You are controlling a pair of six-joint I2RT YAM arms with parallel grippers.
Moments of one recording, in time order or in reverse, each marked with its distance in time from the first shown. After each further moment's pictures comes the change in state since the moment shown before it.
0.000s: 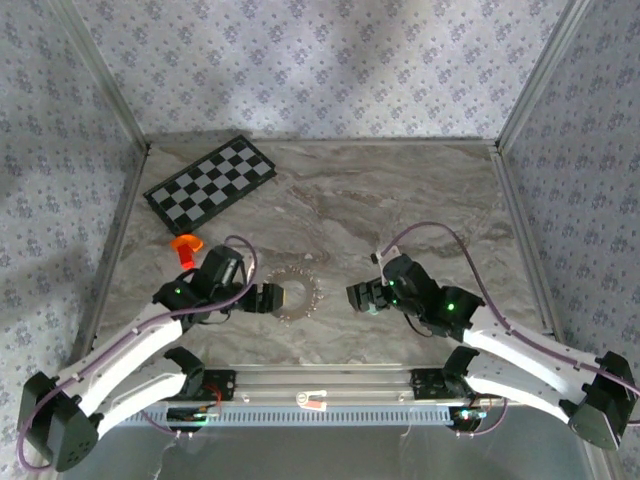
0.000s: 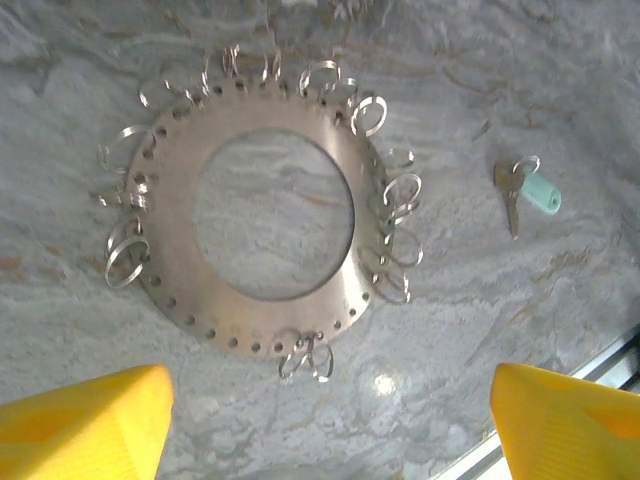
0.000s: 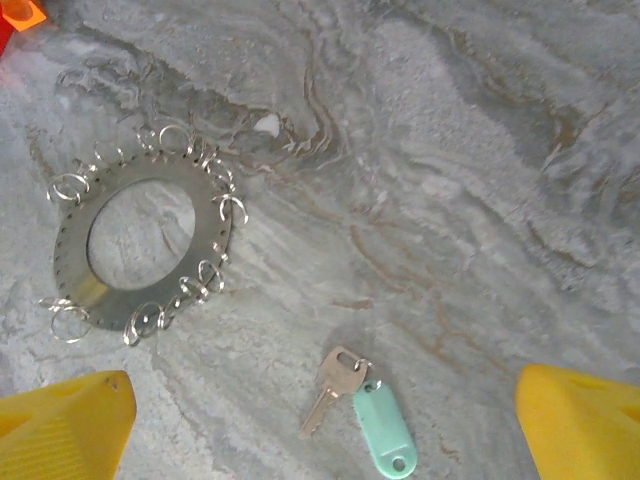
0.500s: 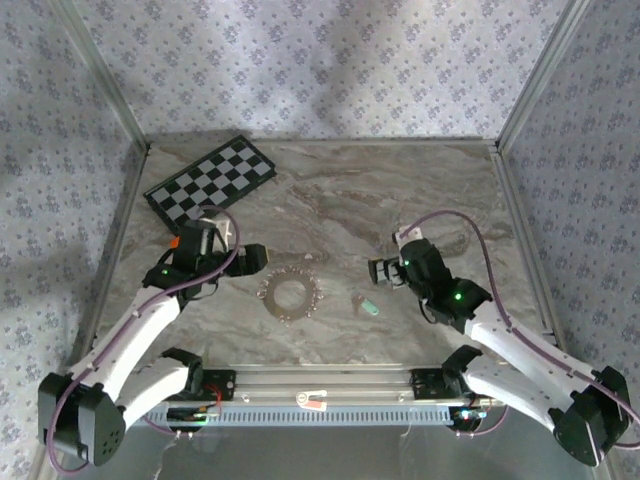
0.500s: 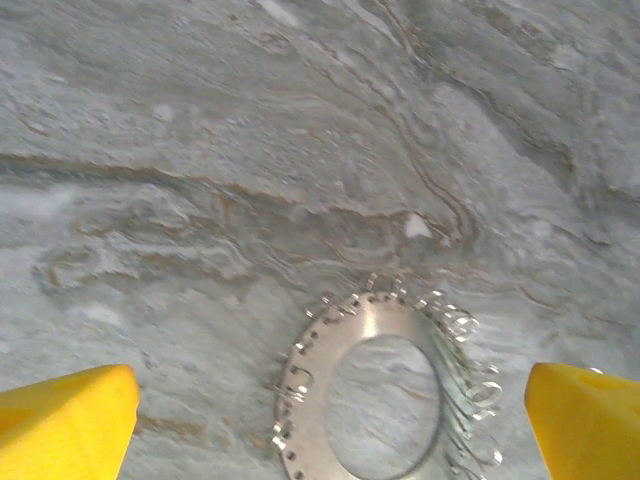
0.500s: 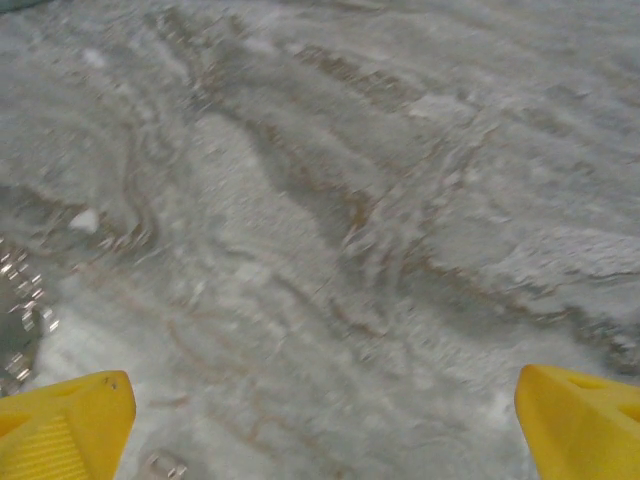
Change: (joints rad) left arm 0.300 0.087 0.091 0.125 -0.020 0.086; right arm -0.195 0.003 0.012 0.048 0.124 -0.164
